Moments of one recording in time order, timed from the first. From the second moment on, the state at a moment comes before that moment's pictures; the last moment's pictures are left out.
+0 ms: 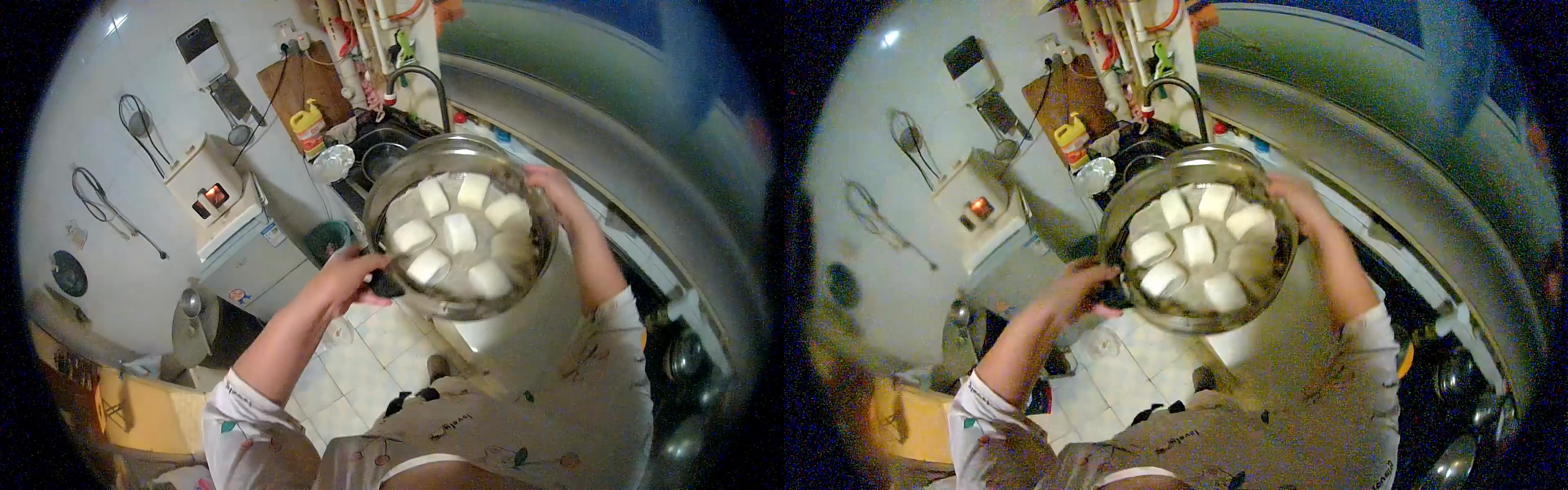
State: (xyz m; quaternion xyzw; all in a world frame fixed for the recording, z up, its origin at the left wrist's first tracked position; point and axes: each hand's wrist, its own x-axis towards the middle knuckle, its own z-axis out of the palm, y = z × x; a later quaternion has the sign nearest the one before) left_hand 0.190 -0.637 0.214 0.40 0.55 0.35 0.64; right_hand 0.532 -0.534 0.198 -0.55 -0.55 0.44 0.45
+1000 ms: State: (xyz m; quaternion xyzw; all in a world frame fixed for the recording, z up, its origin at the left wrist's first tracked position) left_hand 0.218 -0.434 0.174 0.31 0.52 0.35 0.72; right_hand 0.570 -0.247 0.134 -0.55 -0.68 0.35 0.35
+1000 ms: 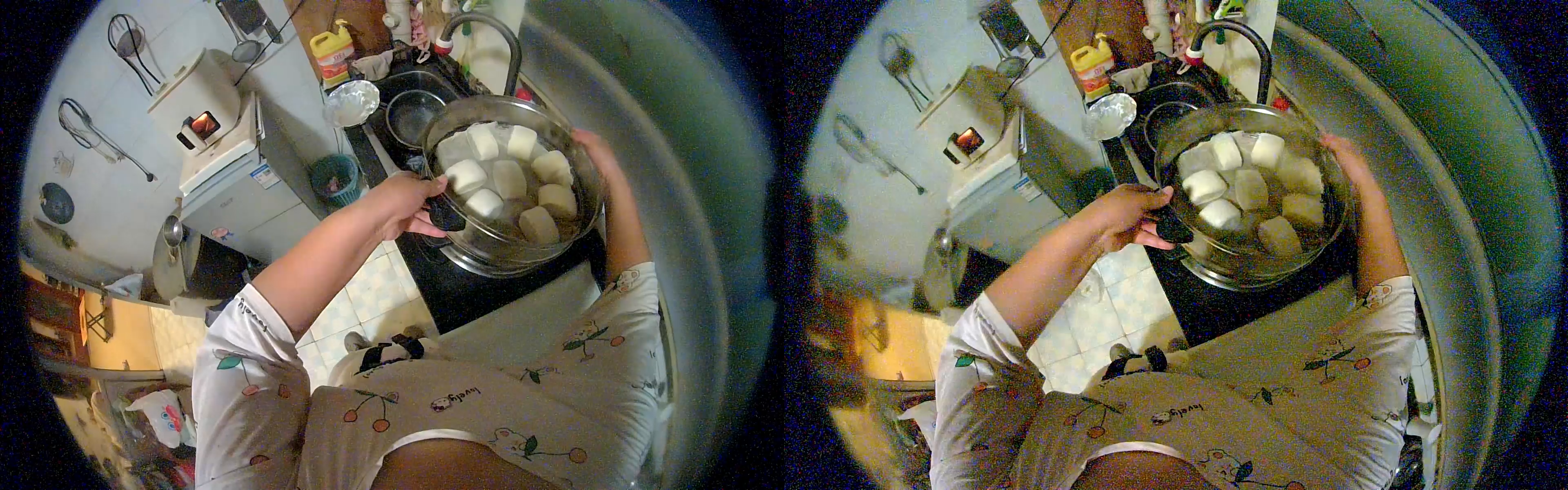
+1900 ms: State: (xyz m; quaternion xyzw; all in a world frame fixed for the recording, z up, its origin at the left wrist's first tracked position) left_hand 0.198 -0.328 0.138 0.46 0.40 0.41 0.68; right_hand 0.511 -0.398 0.174 -0.44 -0.28 0.60 0.60
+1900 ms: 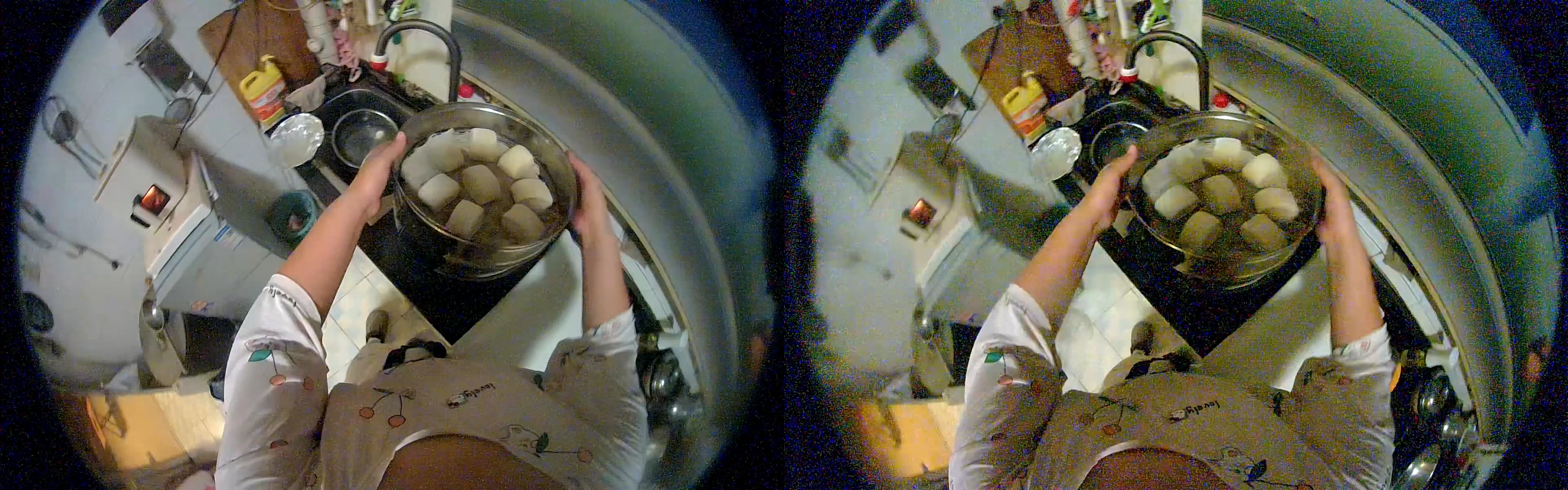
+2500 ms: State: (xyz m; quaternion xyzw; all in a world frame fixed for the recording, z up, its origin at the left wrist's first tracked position) left_hand 0.209 -0.268 0.100 0.39 0.23 0.38 0.80; right_hand 0.430 -0.445 0.145 -0.50 -0.28 0.31 0.76
